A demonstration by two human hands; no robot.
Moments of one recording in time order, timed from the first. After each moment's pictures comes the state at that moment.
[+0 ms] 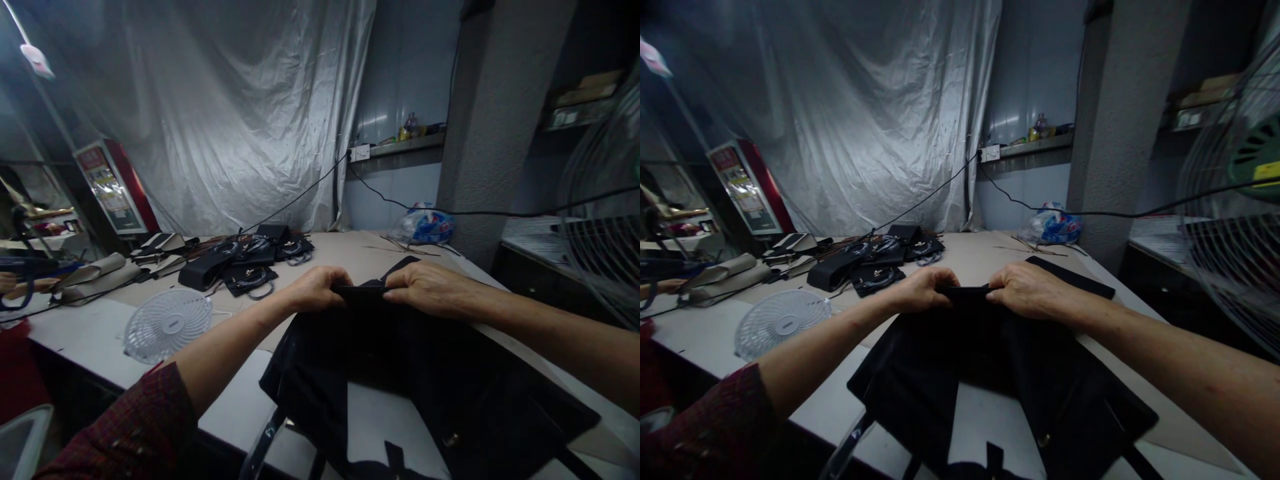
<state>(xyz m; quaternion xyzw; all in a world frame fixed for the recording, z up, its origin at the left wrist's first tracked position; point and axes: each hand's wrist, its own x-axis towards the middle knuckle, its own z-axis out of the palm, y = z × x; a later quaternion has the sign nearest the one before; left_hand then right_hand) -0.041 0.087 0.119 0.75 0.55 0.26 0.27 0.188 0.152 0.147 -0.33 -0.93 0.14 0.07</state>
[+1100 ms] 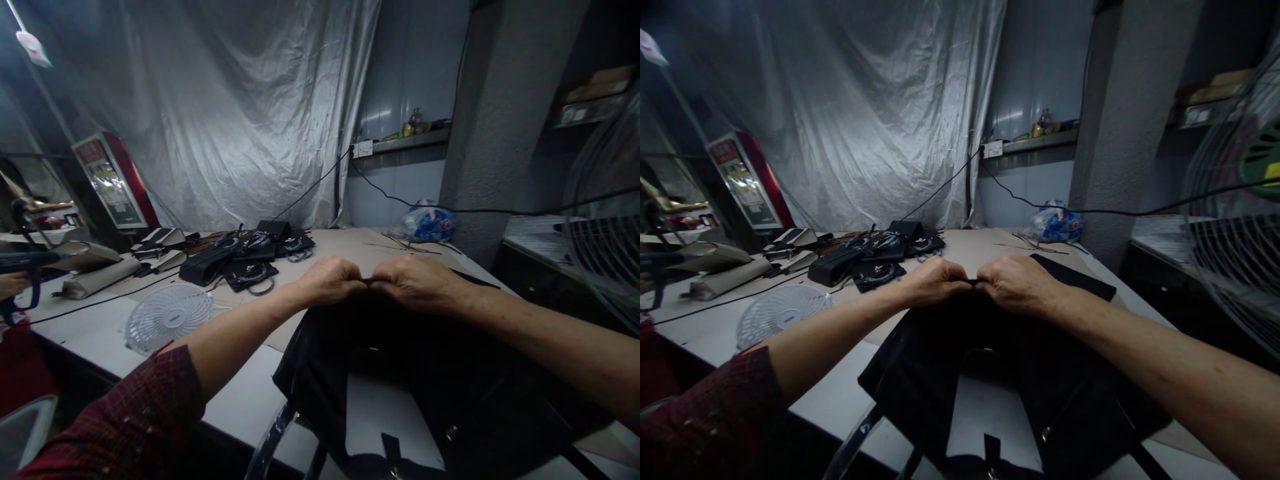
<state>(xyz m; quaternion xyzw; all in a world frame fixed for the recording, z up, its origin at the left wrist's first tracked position) -0.016 0.086 0.139 0.80 0.58 0.17 0.03 0.174 0.164 0.134 -0.23 -0.96 -0.10 0.11</state>
